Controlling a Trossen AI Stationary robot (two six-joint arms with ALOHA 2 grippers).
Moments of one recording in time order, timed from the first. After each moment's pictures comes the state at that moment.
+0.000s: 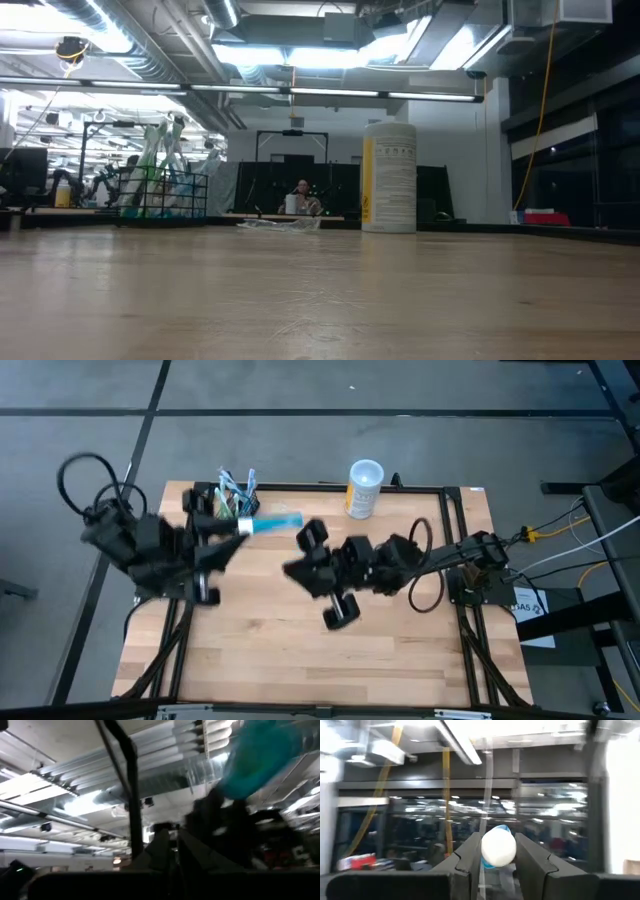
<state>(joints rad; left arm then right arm) -0.68 1.26 1.57 0.41 -0.82 0.48 0.30 1.90 1.82 0.82 0.03 0.14</state>
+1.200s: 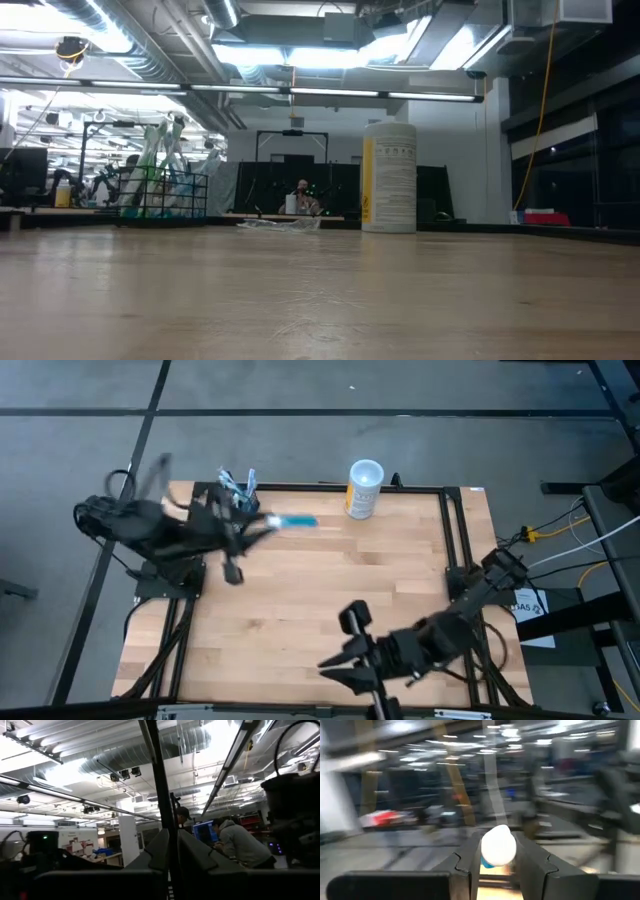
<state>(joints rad) -0.47 1.17 1.57 -0.26 -0.75 0.21 0.71 1.87 1.82 0.66 0.45 -0.08</state>
